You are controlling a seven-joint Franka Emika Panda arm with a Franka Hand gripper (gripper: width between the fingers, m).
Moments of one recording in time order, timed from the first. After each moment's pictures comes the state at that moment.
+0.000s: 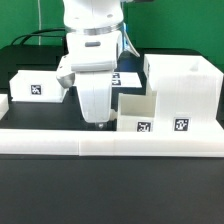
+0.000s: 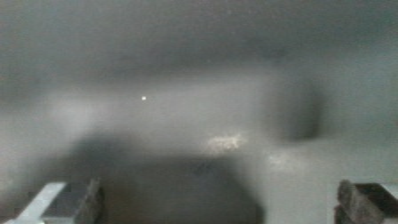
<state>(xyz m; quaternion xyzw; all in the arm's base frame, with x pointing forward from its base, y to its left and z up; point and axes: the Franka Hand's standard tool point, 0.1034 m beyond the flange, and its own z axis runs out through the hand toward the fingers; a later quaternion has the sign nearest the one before) 0.556 -0.023 0.011 -0.73 -0.68 0.01 0.07</state>
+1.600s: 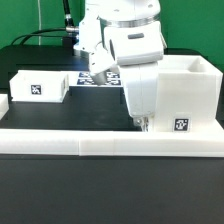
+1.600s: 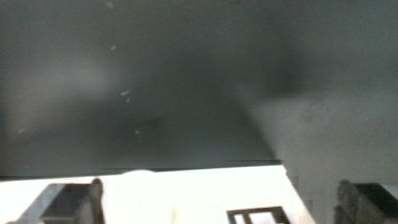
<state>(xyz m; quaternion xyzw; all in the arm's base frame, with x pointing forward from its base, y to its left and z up) 0.571 0.033 0.026 -0.70 -0.71 0.00 0.08</state>
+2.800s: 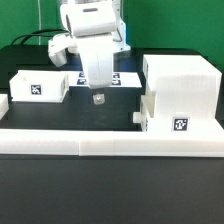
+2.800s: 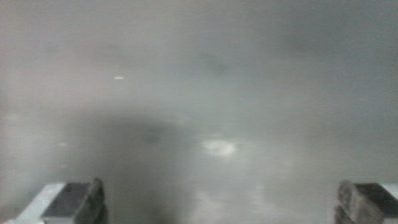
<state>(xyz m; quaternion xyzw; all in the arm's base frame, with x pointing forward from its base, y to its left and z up) 0.520 -0.035 0.042 -0.66 -0.75 -0.04 0.03</state>
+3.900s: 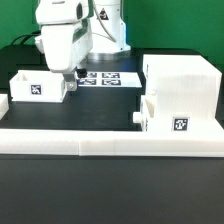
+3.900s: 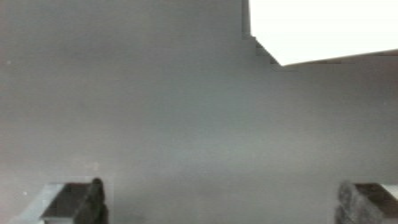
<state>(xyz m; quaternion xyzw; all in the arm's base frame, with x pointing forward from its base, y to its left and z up) 0.472 -0.068 0.045 -0.78 -0.62 -0.04 0.03</state>
